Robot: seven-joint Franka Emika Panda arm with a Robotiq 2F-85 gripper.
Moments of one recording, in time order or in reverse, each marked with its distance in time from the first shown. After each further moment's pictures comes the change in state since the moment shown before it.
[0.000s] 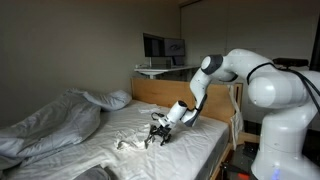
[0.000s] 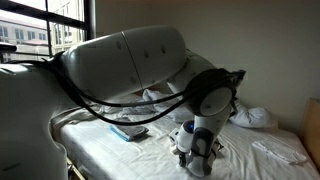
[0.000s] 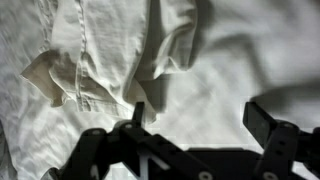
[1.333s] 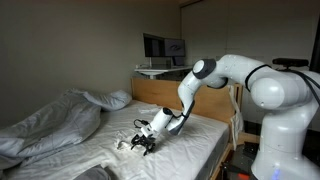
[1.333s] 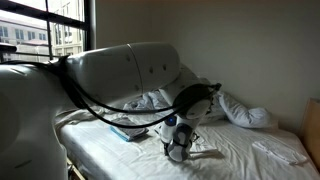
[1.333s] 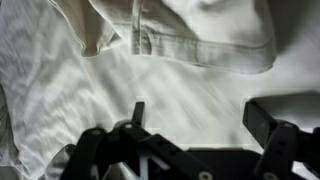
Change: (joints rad) arm 0.150 0.087 0.109 0.059 0.006 -0.140 0.013
